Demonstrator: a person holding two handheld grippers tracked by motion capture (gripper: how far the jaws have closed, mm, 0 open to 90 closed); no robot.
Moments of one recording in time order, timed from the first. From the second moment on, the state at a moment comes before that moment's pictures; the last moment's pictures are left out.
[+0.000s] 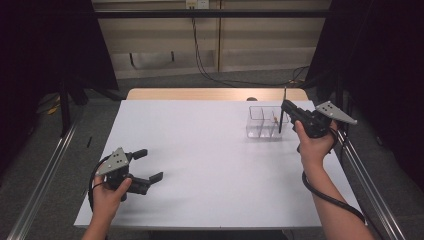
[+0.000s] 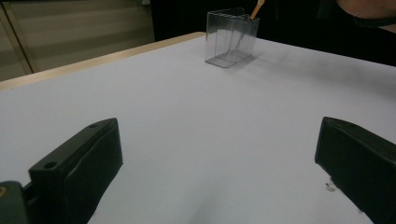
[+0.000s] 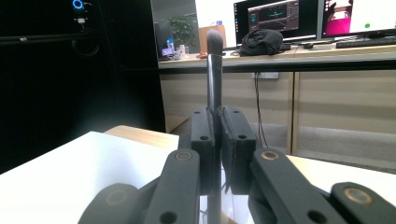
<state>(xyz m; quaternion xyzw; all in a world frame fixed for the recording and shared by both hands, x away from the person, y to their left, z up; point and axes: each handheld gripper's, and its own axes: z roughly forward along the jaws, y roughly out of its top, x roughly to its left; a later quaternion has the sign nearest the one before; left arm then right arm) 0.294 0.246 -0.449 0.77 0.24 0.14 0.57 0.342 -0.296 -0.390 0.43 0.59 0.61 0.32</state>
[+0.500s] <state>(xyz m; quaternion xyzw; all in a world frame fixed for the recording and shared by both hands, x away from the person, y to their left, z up) 0.293 0.246 -0.449 0.77 0.24 0.14 0.57 0.352 -0.299 -0.389 0.44 0.58 0.60 0.33</state>
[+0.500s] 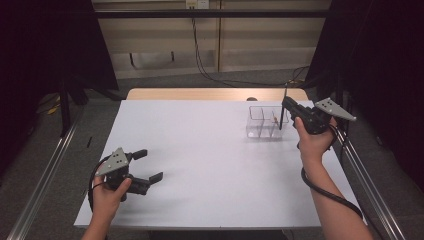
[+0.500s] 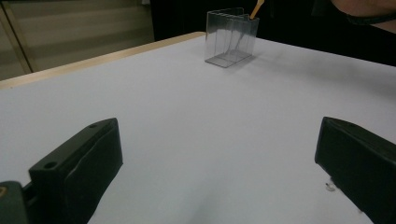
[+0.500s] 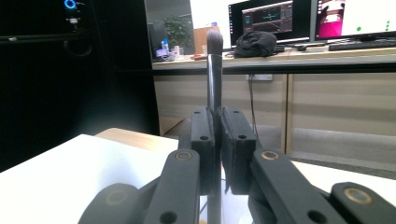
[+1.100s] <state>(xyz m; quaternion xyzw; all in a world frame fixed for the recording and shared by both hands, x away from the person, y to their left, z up) 0.293 0.245 -0.450 0.77 0.24 0.13 0.57 0.365 -0.305 -0.388 0.44 0.58 0.60 0.34</state>
